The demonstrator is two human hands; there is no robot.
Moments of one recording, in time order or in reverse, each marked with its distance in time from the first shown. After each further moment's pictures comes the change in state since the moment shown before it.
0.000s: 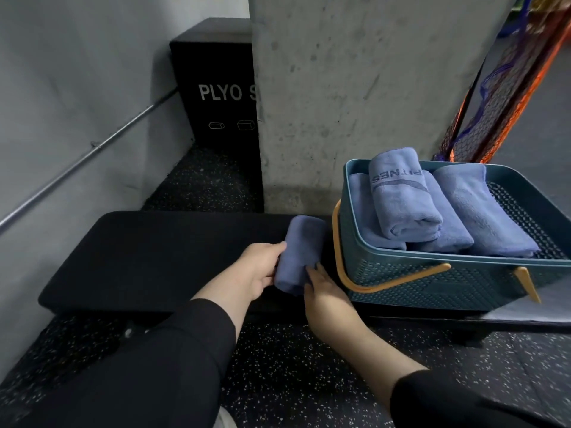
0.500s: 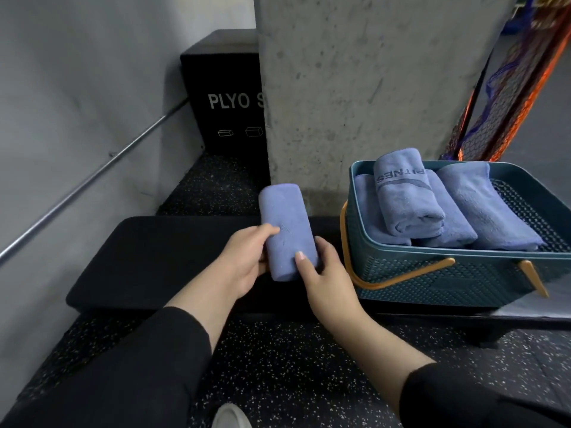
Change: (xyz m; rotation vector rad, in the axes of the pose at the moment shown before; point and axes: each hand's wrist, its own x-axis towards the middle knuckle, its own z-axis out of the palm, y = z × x) left_hand -0.055 0.025 -0.027 -0.114 -0.017 0.221; right_hand -0.012 -0.037 -0.026 0.771 0.215 0.030
